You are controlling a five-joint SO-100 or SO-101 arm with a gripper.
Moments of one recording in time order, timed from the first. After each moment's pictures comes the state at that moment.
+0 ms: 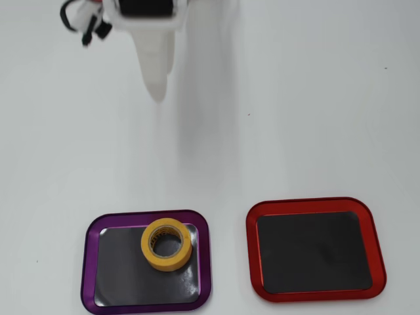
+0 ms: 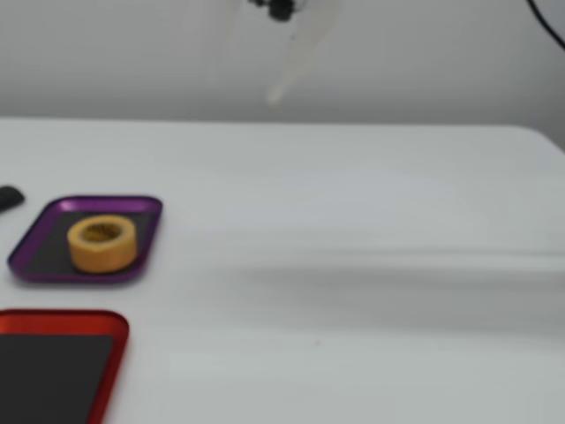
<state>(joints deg) 11.2 86.0 49.9 95.5 -7.2</state>
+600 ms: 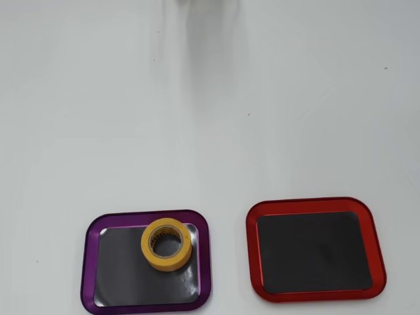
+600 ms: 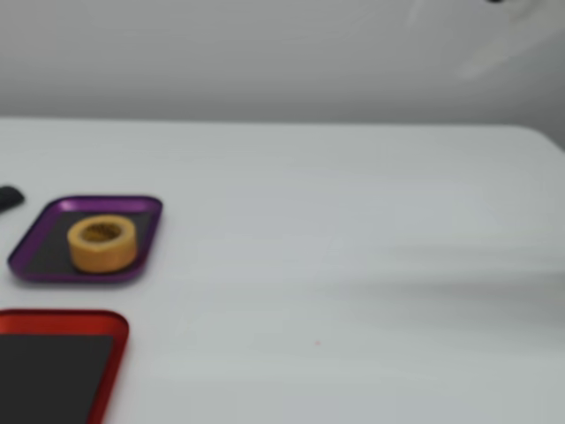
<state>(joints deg) 10.9 159.4 117.2 84.7 -4.3</state>
